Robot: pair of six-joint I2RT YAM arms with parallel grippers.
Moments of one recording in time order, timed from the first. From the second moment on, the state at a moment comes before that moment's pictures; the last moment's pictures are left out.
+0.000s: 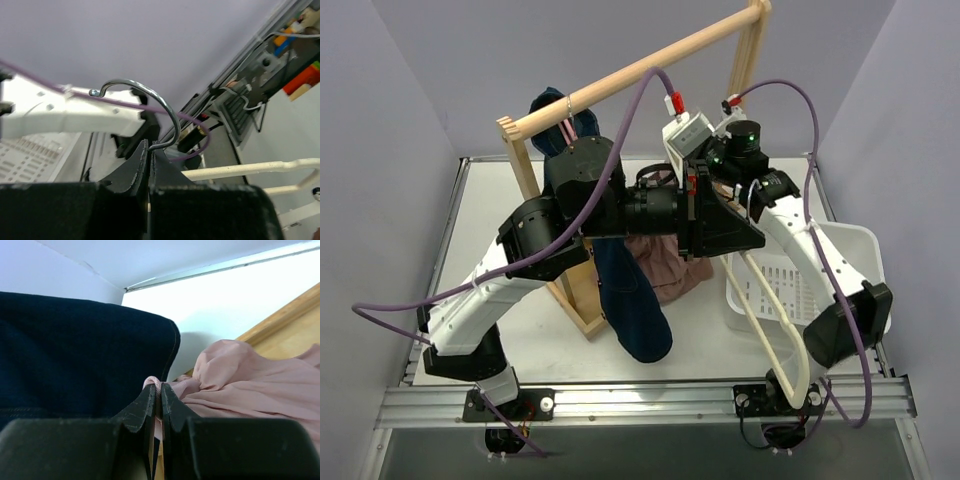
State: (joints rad) left arm -1.21 1.72 2.47 -0.61 0.39 -0.62; right arm 0.38 1.58 1.54 -0.27 -0.22 0.72
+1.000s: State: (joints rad) left arm -1.21 1.53 2.02 -0.72 0.13 -0.35; right arm 0.38 1.22 2.28 -0.99 0.33 0.35
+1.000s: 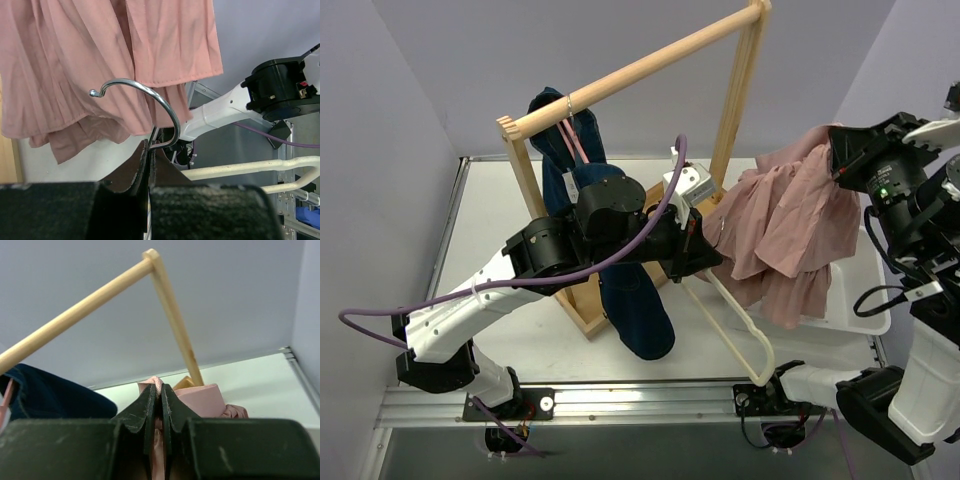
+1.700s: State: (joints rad) left arm -1.21 1.53 1.99 -0.70 0.13 -0.35; right arm 0.48 1.03 2.15 -1.12 0.83 0.24
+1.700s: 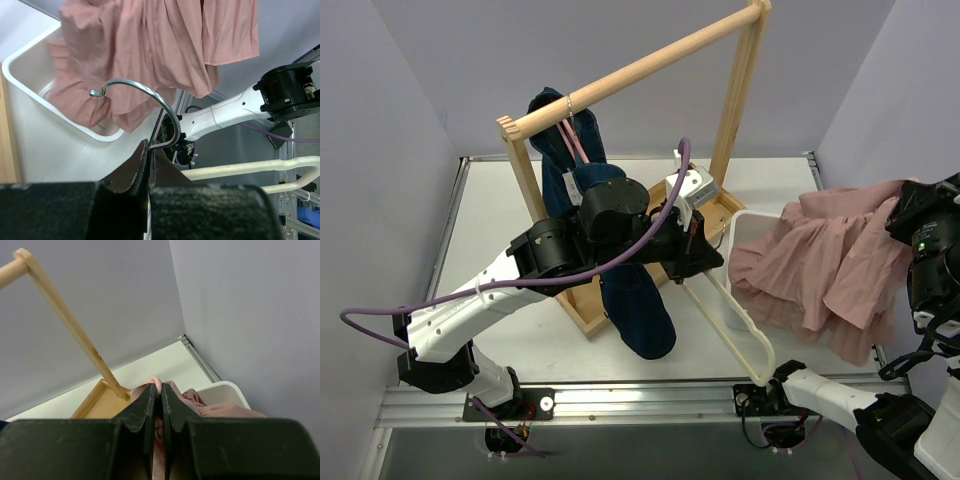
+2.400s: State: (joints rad) left arm -1.21 1.52 1.97 -0.69 0.13 -0.36; right arm 0.67 1.04 1.68 -0.97 0.97 0.29
